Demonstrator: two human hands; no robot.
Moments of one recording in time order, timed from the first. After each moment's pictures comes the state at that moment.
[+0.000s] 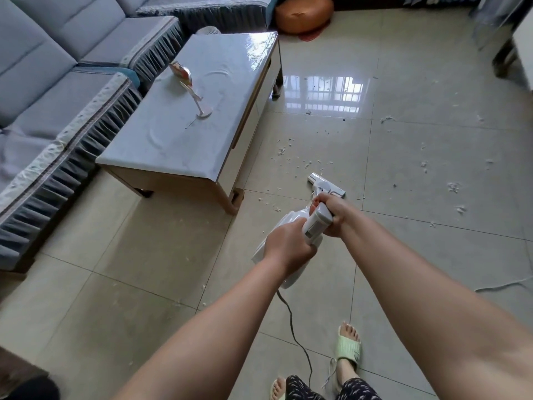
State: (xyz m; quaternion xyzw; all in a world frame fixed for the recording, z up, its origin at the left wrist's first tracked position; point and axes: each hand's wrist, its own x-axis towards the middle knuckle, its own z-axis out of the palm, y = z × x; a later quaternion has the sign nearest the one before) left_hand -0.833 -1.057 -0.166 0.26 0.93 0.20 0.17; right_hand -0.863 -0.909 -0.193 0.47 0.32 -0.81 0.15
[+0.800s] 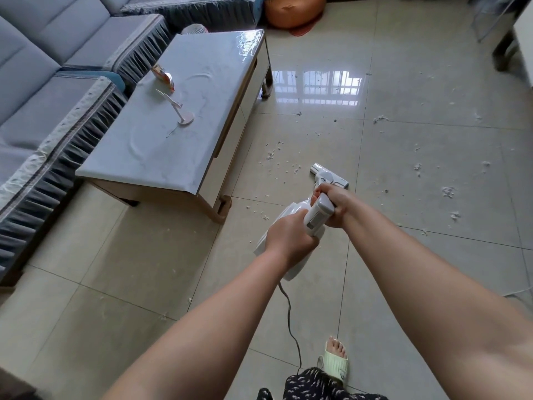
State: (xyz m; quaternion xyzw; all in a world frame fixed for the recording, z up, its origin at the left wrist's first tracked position) left_hand -0.889 -0.925 -0.170 0.25 0.93 0.20 0.17; right_hand -0.921 -0.778 -0.202 0.46 0.30 -0.82 0.13
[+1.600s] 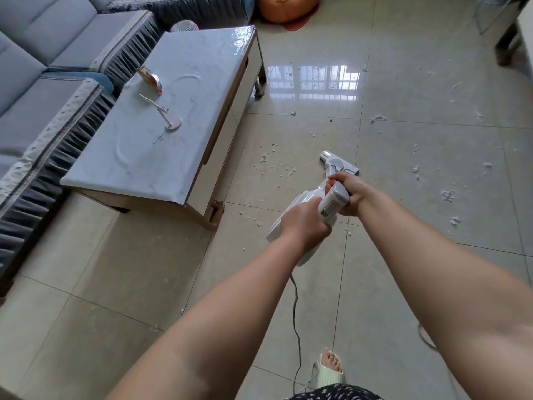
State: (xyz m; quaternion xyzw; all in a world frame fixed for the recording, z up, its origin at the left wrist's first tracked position) left_hand -0.948 -0.826 -0.185 0.26 0.93 0.19 0.19; right_hand -0.967 -0.677 -0.215 0.47 0.26 -0.83 0.12
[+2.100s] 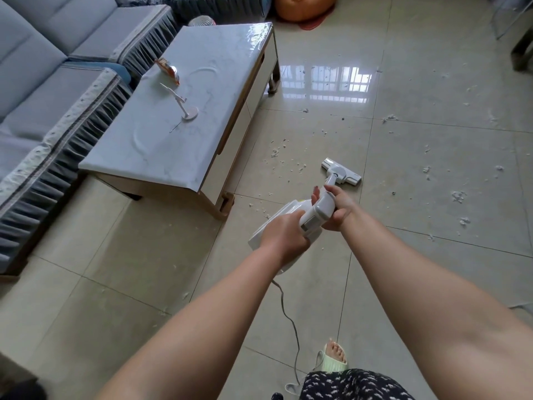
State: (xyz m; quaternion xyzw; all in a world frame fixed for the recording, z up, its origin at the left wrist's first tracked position) left_hand -0.917 -0.927 -0.188 0.26 0.93 0.18 0.18; right_hand -0.935 -0.771 -0.224 0.46 0.13 -0.87 0.12
